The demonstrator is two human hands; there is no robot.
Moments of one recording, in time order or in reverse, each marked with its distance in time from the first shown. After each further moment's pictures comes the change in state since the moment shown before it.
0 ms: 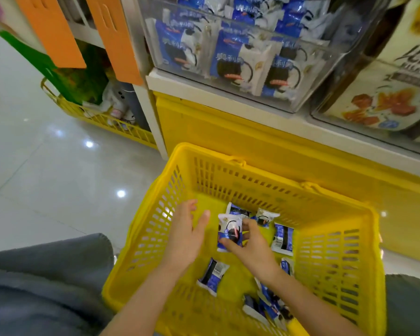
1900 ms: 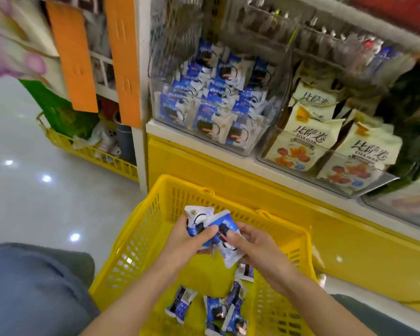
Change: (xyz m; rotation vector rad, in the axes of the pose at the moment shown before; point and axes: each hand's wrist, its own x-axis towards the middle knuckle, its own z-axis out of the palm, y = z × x) left_hand -0.042 0.073 -0.012 -0.570 -0.270 -0.030; right_hand -0.083 -0.110 -0.085 0.221 -0.093 -0.010
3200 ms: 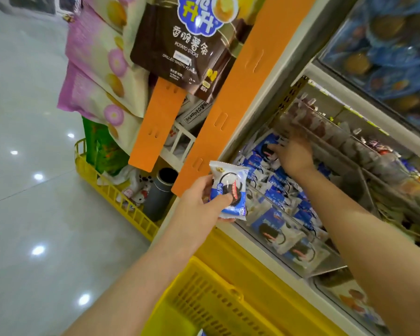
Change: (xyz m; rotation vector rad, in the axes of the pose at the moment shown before) left_hand 0.077 0.178 -0.092 -0.194 0.120 0.378; right_hand 0.258 -0.307 0.005 -1.116 0.633 -0.598
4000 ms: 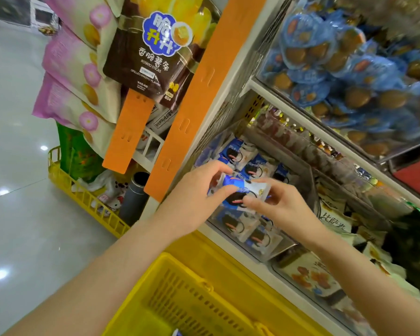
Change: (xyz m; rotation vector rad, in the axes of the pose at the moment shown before) left_hand -0.002 0.021 0.034 0.654 -0.134 0.558; right_hand -0.169 -0.003 -0.095 0.541 -0.341 -0.207
